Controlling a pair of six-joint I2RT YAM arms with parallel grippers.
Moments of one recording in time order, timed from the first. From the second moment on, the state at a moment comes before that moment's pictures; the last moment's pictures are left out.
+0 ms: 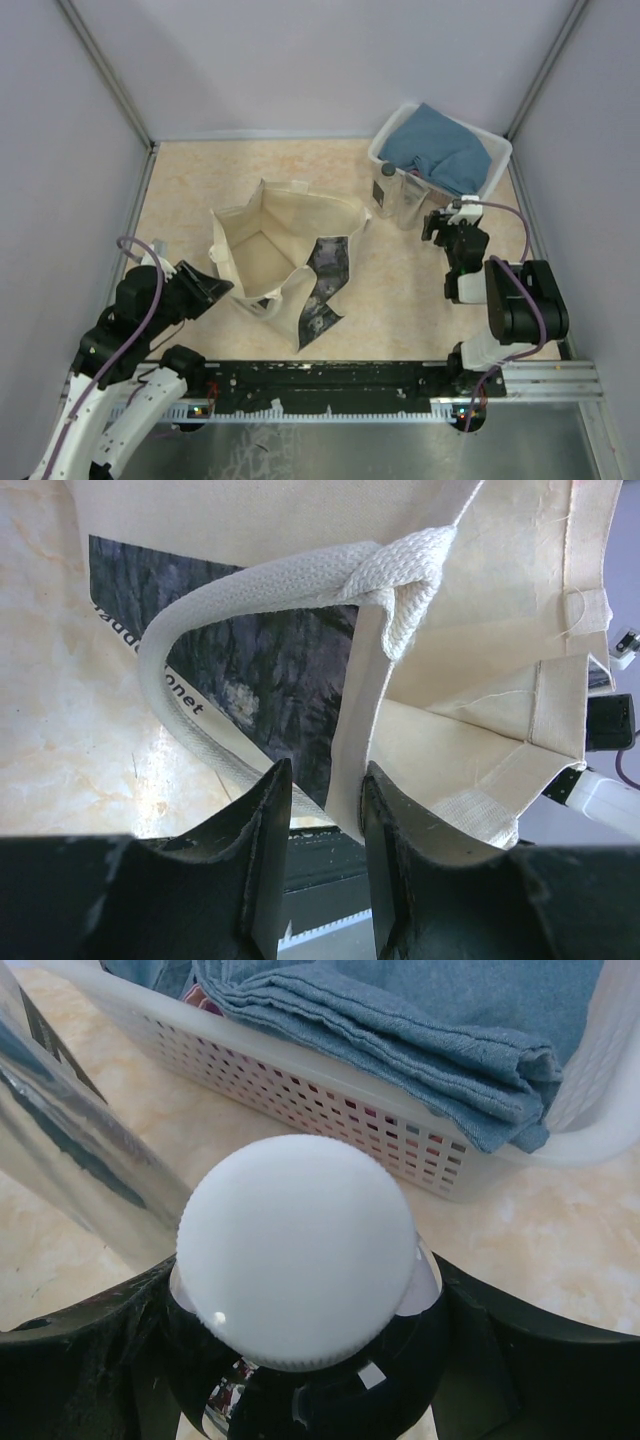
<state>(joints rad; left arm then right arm) -0.44 0.40 0.81 -0.93 -0.01 -0.98 -0.01 1.53 0.33 1.07 -0.02 0.06</state>
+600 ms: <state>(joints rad) -0.44 0.40 0.80 -0.94 -0.01 -0.98 -0.02 1.38 0.41 1.08 -0.02 0.04</state>
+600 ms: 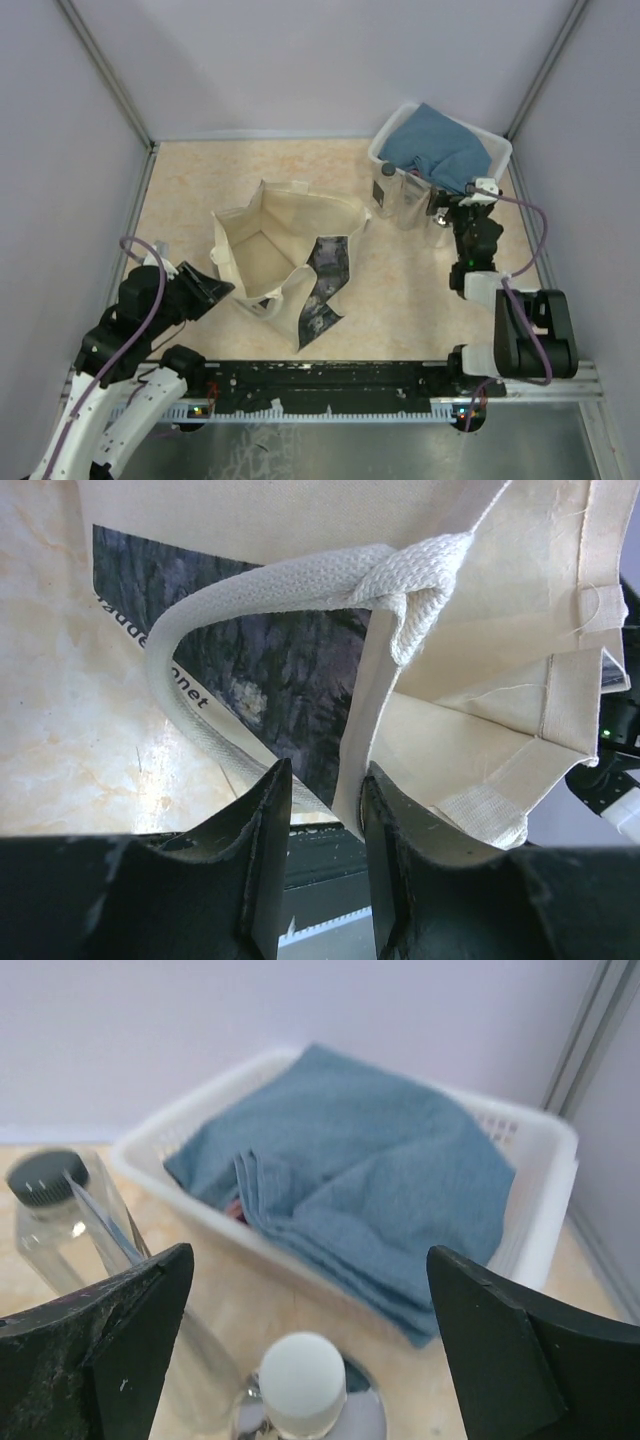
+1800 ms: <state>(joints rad) -0.44 0.37 0.73 -0.89 0.07 -1.02 0.47 1.20 1.23 -0.08 -0.39 0.14</state>
